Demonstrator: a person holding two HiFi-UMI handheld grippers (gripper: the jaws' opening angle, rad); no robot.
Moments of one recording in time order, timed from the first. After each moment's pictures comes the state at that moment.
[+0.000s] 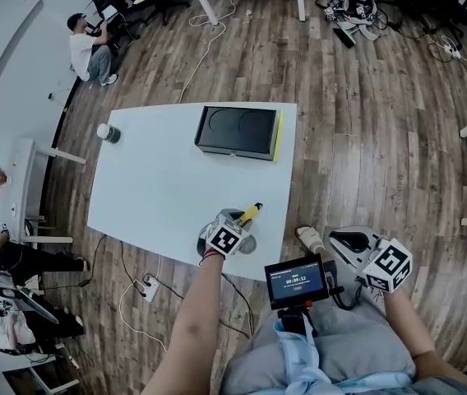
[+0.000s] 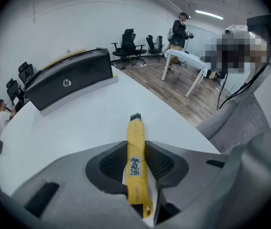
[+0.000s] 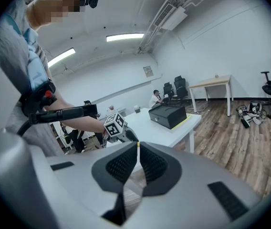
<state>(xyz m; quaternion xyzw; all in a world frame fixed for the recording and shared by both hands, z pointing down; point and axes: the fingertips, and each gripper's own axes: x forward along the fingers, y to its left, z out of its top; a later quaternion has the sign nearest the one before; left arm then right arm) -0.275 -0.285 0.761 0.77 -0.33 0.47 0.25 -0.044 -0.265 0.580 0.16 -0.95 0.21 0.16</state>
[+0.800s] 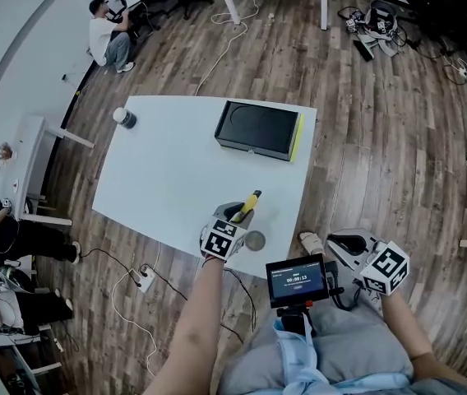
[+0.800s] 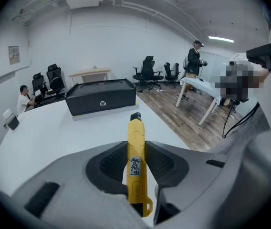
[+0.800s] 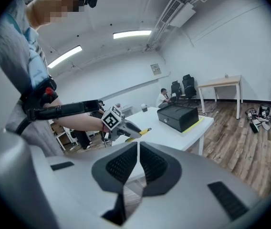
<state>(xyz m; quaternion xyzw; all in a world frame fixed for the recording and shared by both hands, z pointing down) -0.305 -0.303 0.689 0.78 -0.47 0.34 0.23 -0.080 -0.260 0.571 0.12 -0.96 0.19 0.17</state>
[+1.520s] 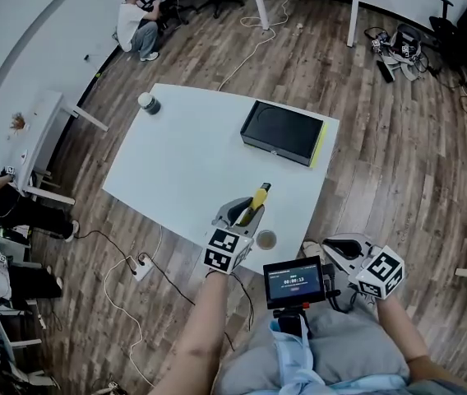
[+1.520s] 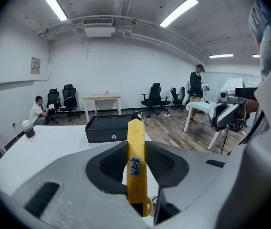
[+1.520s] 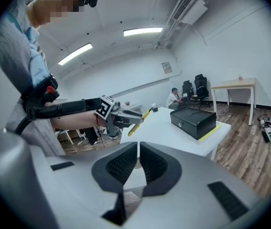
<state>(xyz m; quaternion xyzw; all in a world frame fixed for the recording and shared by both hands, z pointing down) -0.307 -0.295 0.583 0.79 -0.55 0.21 0.15 -0.123 -0.247 0.560 0.06 -0.97 0.17 0.17</state>
